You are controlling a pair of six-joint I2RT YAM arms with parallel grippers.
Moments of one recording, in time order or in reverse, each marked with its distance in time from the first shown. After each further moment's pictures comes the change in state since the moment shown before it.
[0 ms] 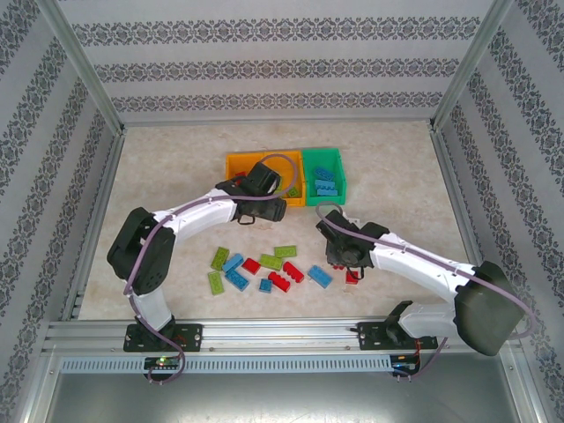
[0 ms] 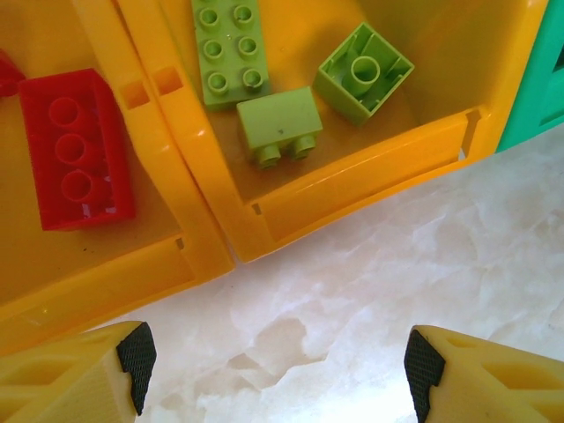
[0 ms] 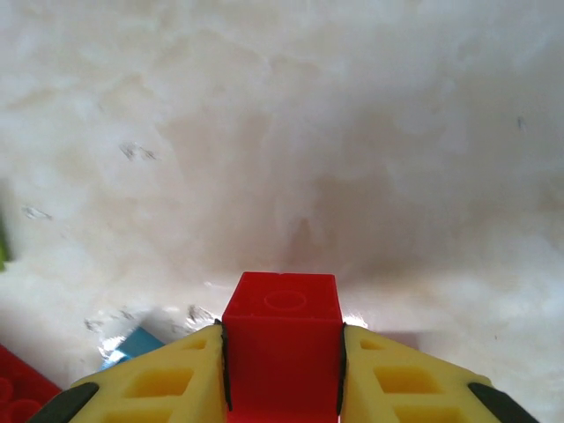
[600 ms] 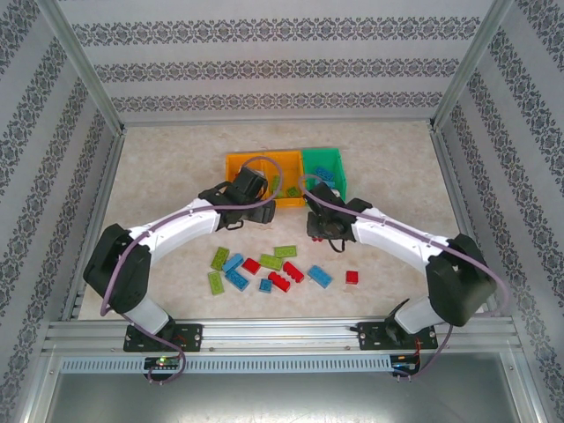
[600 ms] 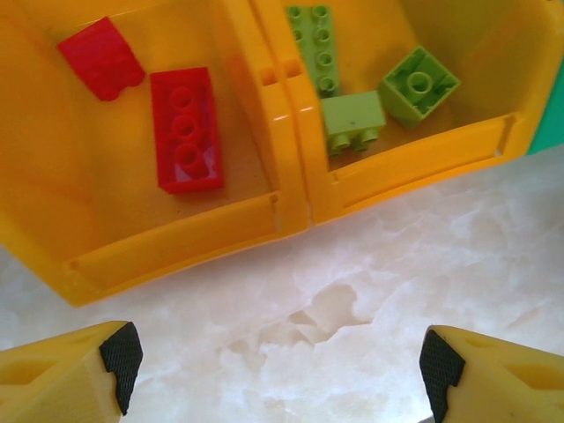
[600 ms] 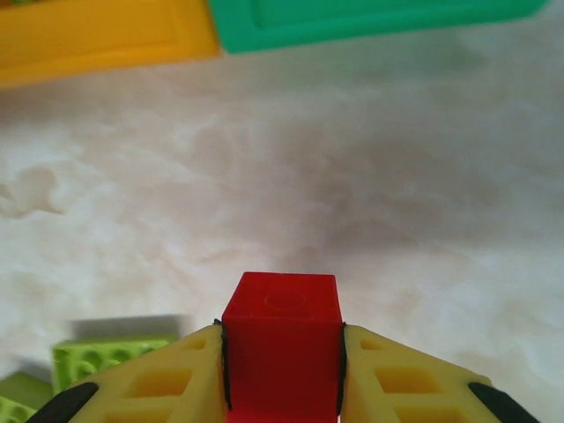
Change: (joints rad) left arm 0.012 -0.175 -0.136 0.012 -0.105 -0.043; right arm -0.041 0.244 0.243 0.154 -0.064 -0.115
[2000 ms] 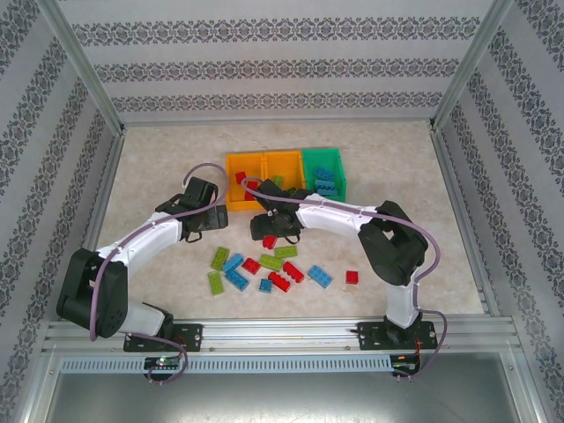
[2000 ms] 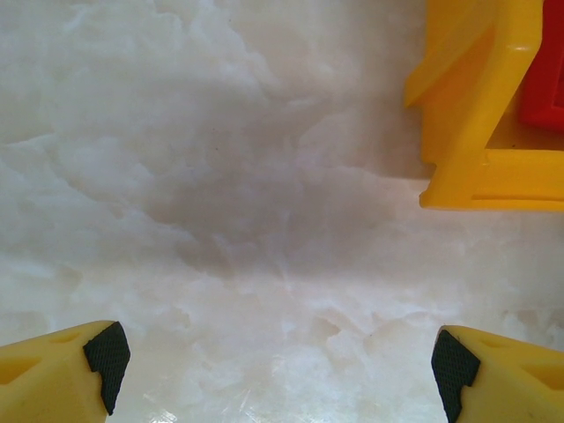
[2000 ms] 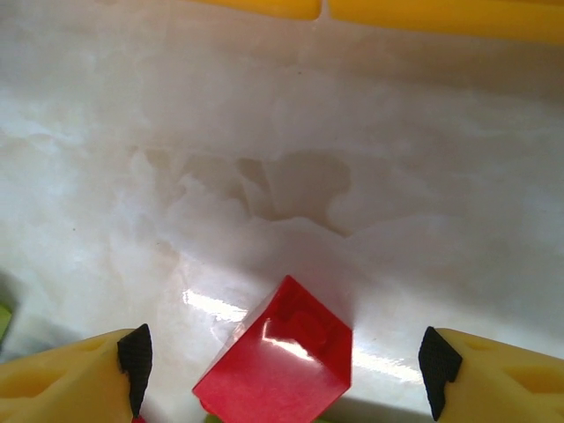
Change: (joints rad) left arm 0.289 -0.200 -0.278 -0.021 -0.002 -0.088; right arm 0.156 0.420 0.351 0.007 -0.163 -0.064
